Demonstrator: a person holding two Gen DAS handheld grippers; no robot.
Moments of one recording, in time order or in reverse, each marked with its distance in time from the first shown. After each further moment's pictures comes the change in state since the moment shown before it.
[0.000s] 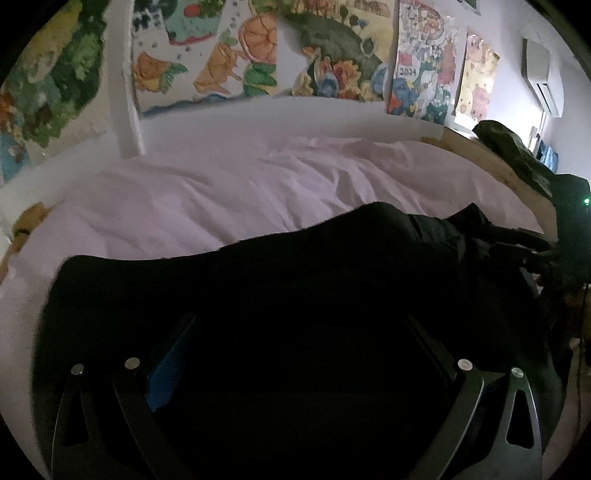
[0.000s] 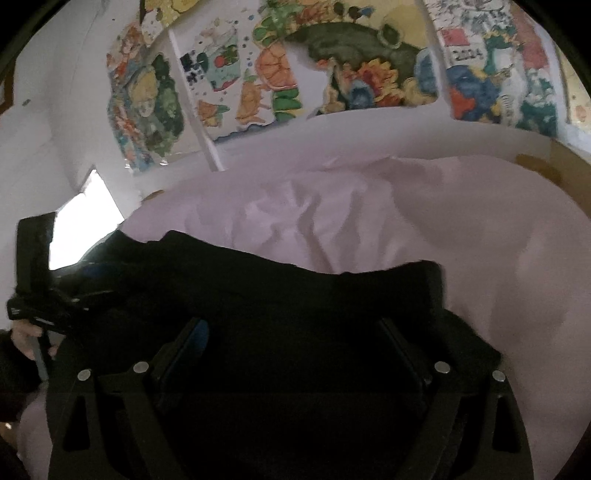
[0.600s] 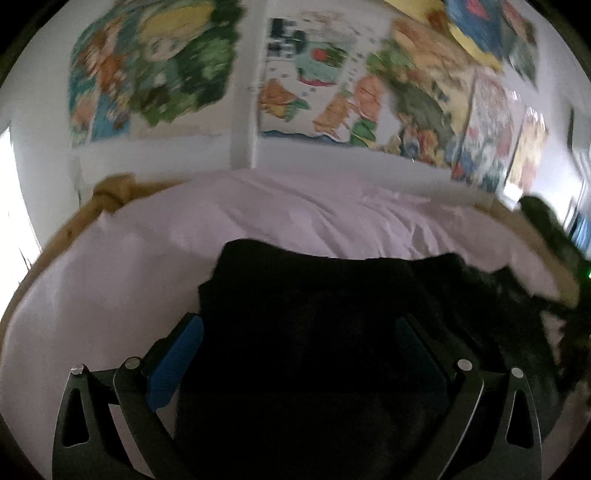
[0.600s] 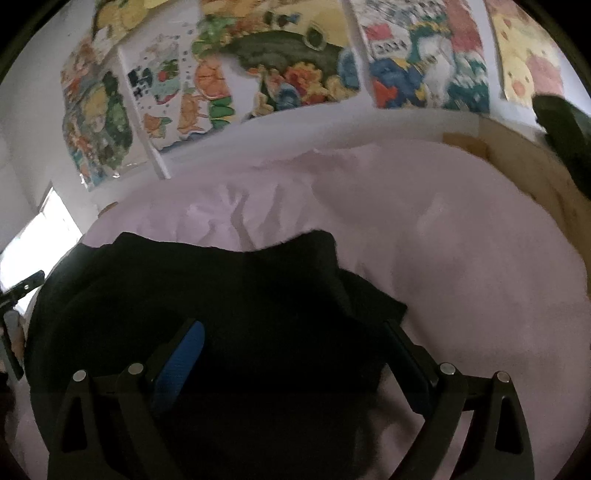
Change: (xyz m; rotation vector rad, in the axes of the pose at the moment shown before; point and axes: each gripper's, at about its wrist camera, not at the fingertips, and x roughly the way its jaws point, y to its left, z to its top) left arm -0.083 0.086 -0.038 -0.258 -0.137 0.111; right arm -0.038 -0.036 -0.017 0.137 0.032 -0.122
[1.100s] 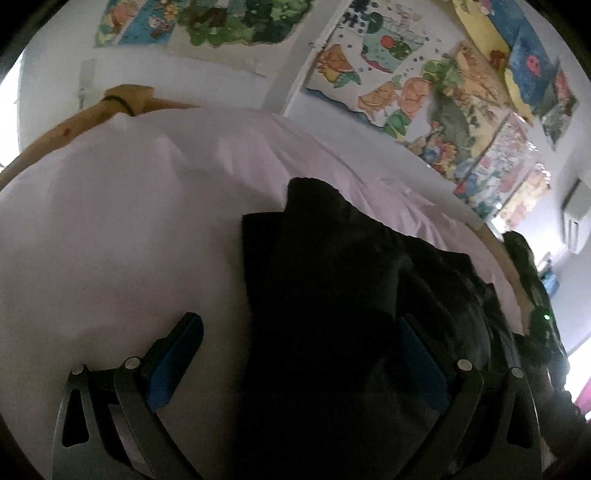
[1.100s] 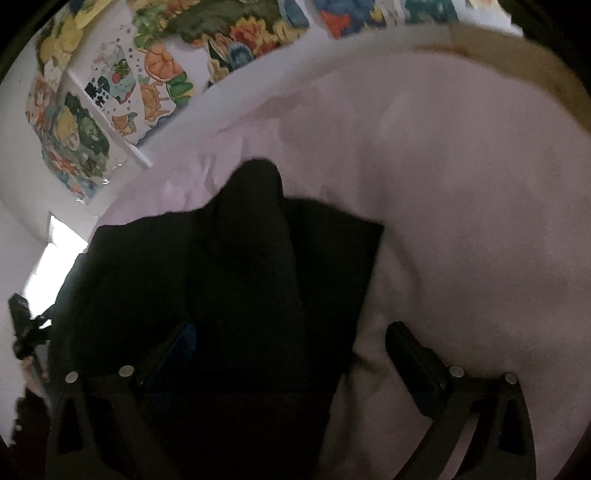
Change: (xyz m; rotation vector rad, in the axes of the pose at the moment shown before) left arm 0.007 0.080 -0.019 -0.204 0.128 -0.177; right arm 0.027 -0.050 -0.023 0.204 0.175 0.154
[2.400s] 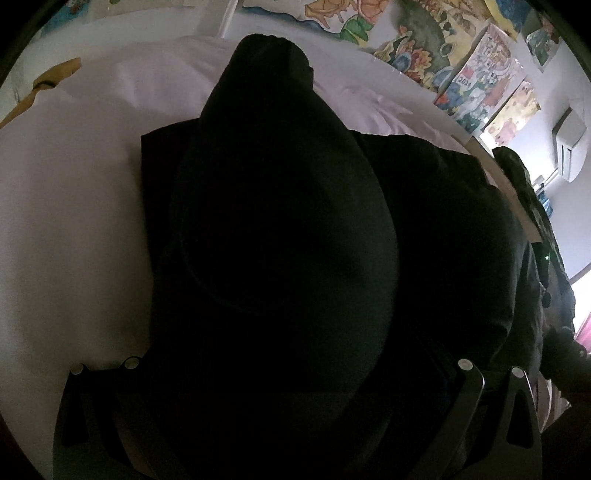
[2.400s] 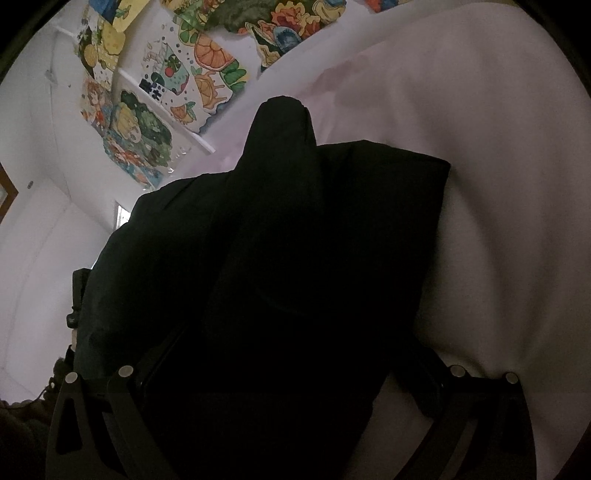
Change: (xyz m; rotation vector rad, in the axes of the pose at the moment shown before) left arm 0.061 -0.028 -0.027 0.150 0.269 -0.014; right arm 0.028 -0.011 -0.026 -0.069 -0.021 0.273
